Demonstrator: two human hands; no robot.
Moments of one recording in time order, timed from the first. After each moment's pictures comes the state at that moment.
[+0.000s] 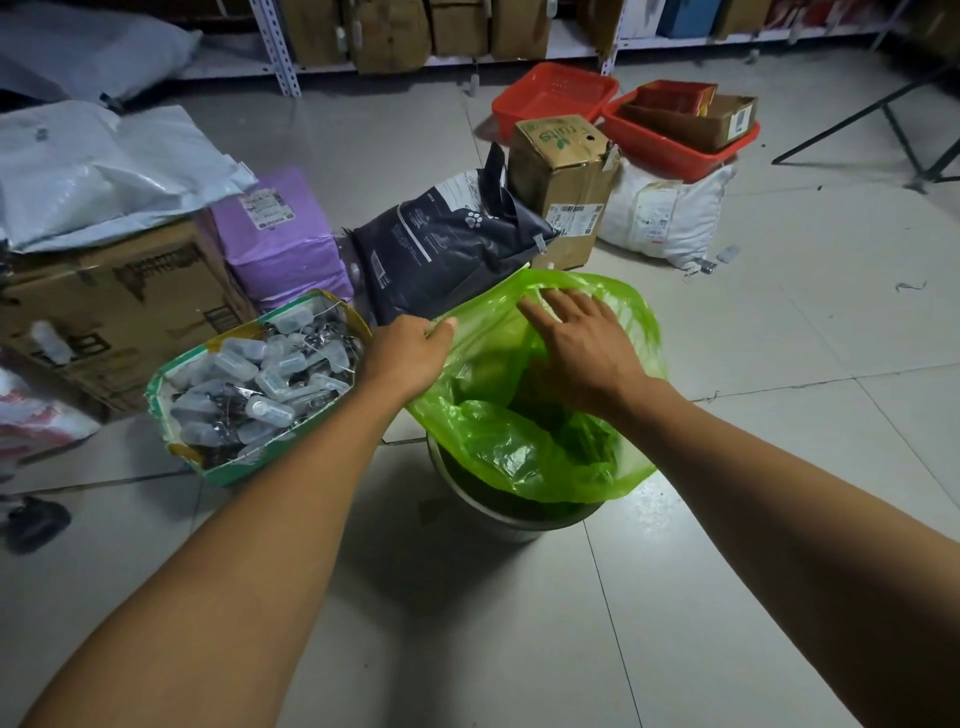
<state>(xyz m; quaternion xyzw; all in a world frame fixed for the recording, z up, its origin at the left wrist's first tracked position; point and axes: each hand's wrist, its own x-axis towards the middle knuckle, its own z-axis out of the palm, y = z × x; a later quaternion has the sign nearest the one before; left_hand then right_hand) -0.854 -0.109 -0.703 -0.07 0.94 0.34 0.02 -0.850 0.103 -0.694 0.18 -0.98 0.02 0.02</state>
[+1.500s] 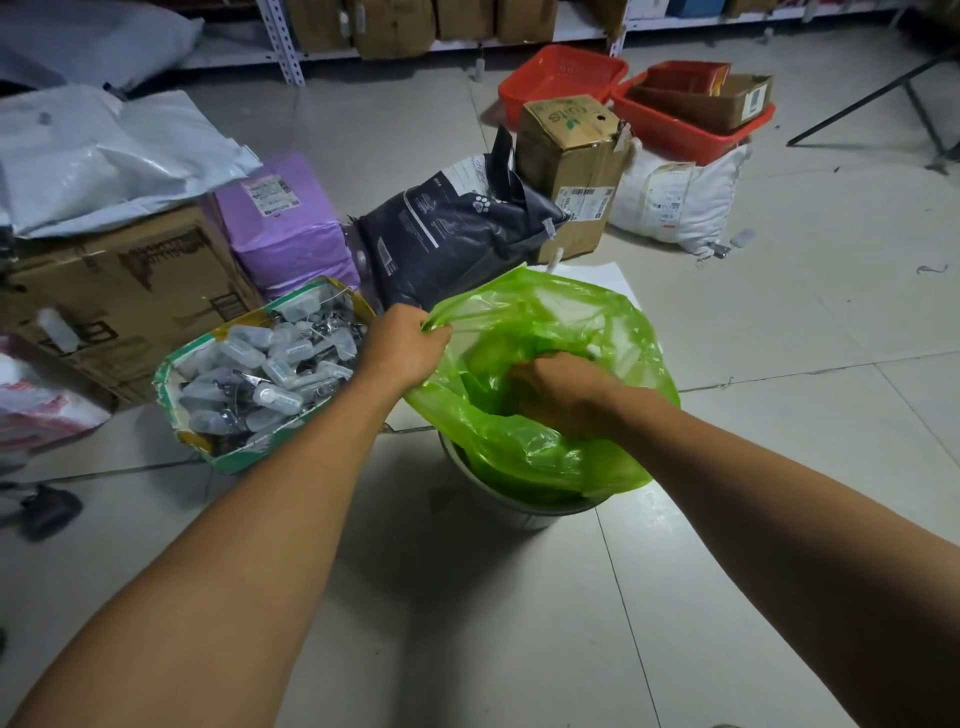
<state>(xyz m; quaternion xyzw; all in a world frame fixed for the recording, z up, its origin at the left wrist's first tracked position) -0.853 -0.122 -0.714 -0.07 0.95 0.32 0.02 -0.831 0.080 -0.717 0.22 -0.95 0.07 -0.19</state>
